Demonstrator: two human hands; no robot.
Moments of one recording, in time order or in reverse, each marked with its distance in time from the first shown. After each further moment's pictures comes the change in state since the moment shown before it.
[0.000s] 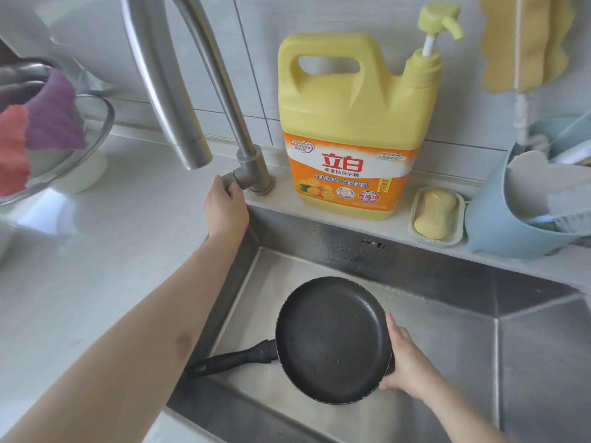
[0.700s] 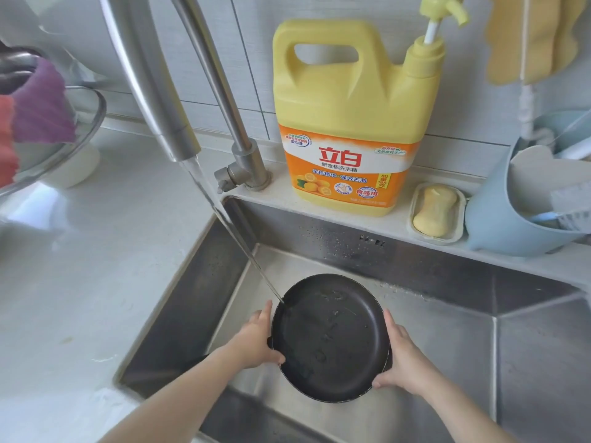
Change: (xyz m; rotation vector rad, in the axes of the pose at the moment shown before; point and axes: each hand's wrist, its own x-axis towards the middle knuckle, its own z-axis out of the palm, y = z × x) left_hand -0.148 -0.149 0.022 0.552 -1.113 -0.139; right_hand 0.004 0.003 -0.001 0.092 -0.034 -0.006
